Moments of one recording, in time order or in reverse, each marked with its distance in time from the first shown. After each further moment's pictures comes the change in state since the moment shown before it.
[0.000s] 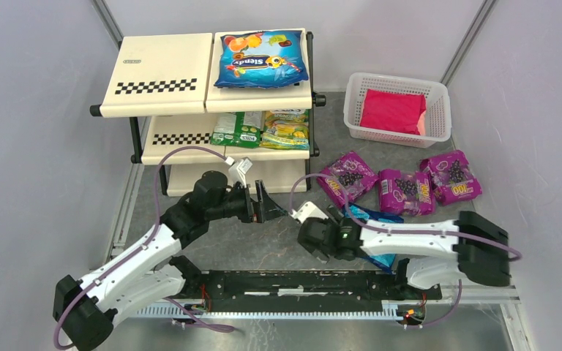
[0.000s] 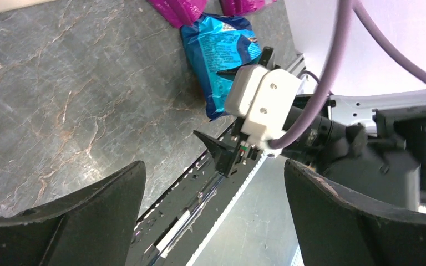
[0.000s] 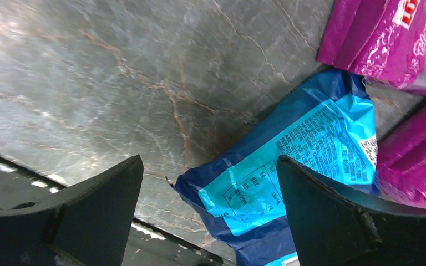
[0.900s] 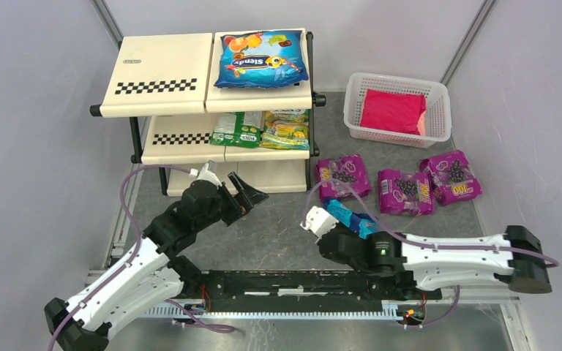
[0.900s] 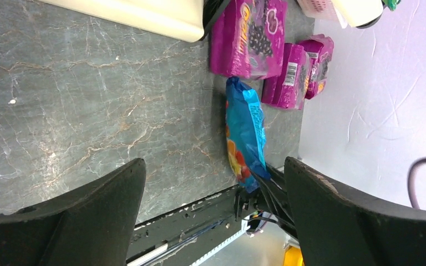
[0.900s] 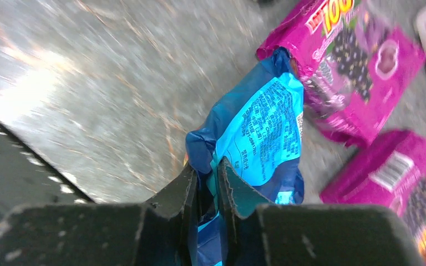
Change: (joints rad) left arm 0.000 -0.153 0.001 -0.221 -0.424 -0.331; right arm 0.179 -0.228 -0.105 0.056 0.249 -0.095
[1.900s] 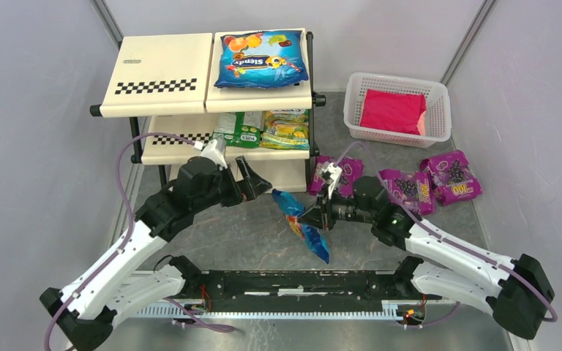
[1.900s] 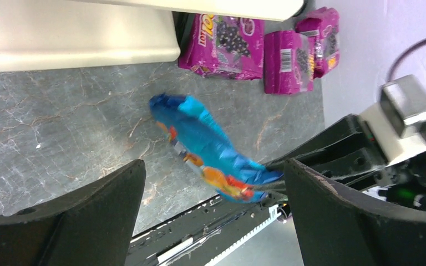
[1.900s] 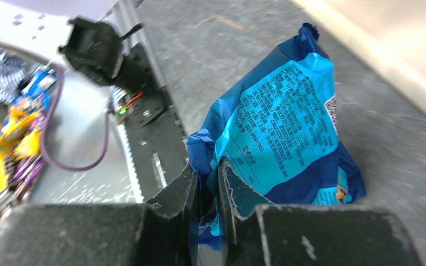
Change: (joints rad) left arm 0.000 0.175 0.320 -0.164 0.027 0.263; right arm -0.612 -0.112 -0.055 0.621 -1.139 0.162
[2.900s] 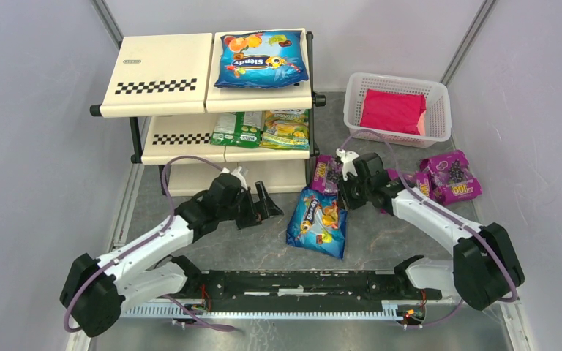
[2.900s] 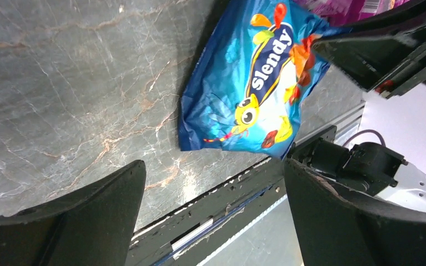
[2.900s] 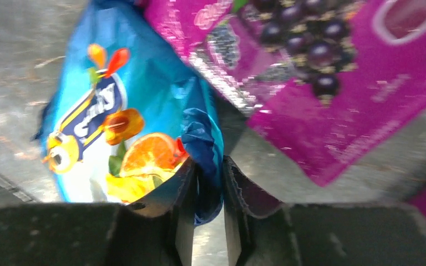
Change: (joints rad) left arm 0.000 0.128 -0.331 0.266 0.177 -0.085; right arm -0.337 0.322 0.134 -0.407 0.197 -0.270
